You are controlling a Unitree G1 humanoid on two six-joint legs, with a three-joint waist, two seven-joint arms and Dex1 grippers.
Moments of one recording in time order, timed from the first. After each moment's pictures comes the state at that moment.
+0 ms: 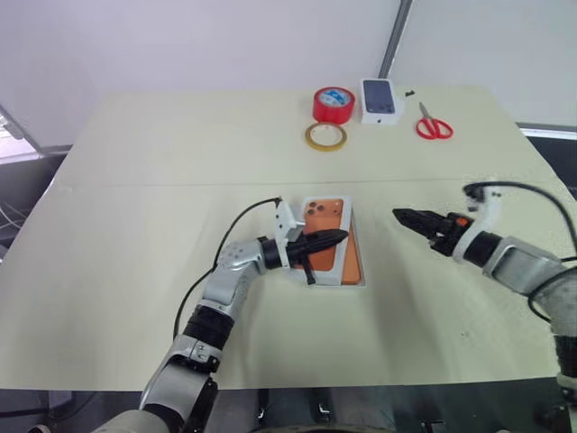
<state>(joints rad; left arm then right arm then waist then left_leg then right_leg) -0.50 0.07 -0.19 0.35 -0.31 0.02 -1.00 -0.21 -0.77 -0.17 -0.16 1.10 0.79 0.26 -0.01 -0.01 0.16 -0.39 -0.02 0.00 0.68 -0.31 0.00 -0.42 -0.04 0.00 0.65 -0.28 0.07</state>
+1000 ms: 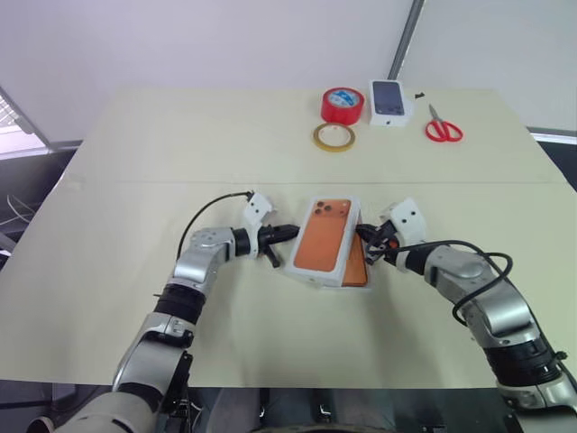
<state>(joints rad) -0.60 0.21 -0.16 0.46 -0.21 0.27 -0.95 -0.24 -0.63 0.09 -0.22 0.37 0.56 0.48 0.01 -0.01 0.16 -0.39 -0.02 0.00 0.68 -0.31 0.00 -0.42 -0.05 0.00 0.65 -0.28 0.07</state>
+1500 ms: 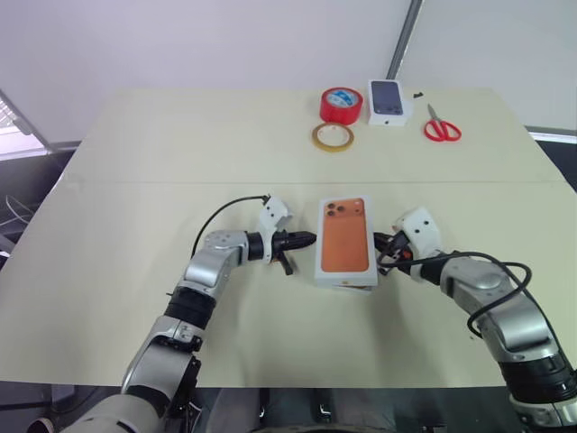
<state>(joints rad) -0.58 0.17 -0.19 0.38 -0.21 0.33 -0.96 -0.14 -0.67 0.02 -0.28 0.32 0.56 0.53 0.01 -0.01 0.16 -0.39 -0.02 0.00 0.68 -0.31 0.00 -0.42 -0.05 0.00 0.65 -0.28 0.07</state>
